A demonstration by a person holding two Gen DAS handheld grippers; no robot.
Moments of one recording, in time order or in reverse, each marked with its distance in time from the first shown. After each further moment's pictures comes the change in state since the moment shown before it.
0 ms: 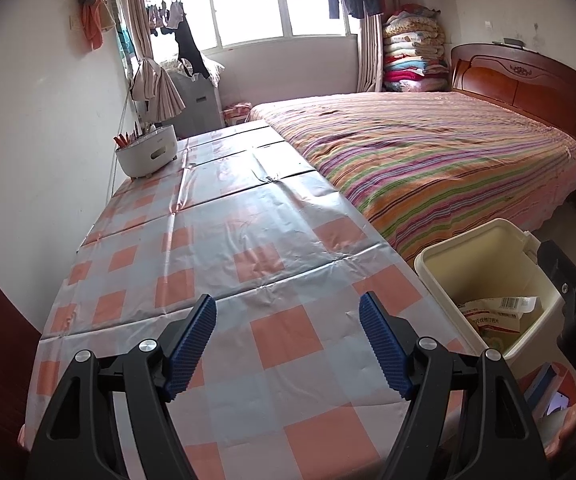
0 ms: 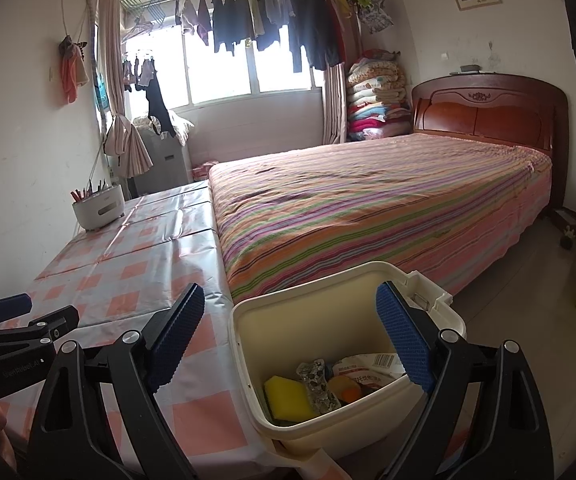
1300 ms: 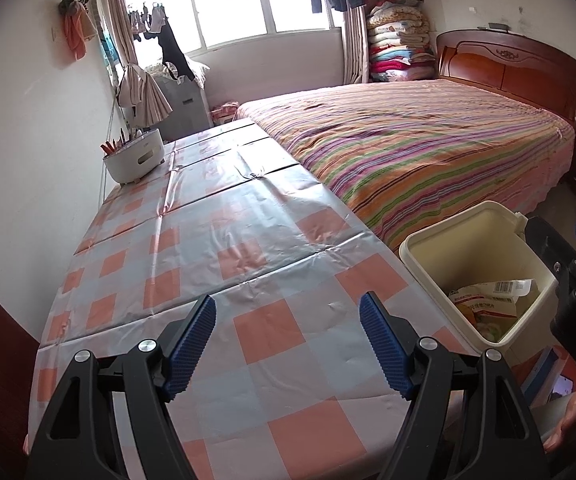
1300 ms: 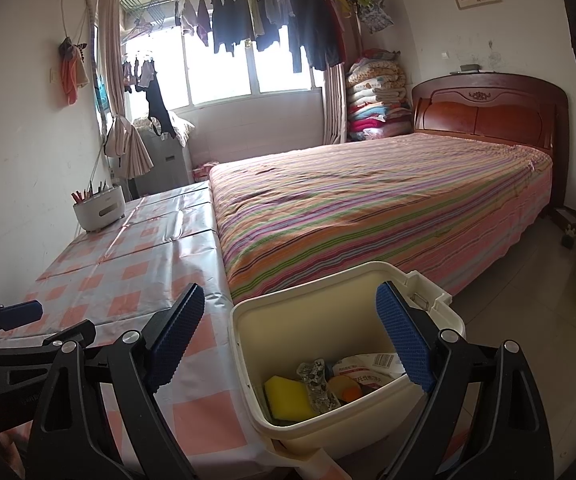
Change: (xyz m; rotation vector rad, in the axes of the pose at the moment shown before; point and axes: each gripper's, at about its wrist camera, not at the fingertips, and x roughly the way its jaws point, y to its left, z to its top) left arm 0.000 -0.020 -0.004 0.062 0.010 -0.018; right arm 0.001 -0.001 0.001 0.003 0.001 0.004
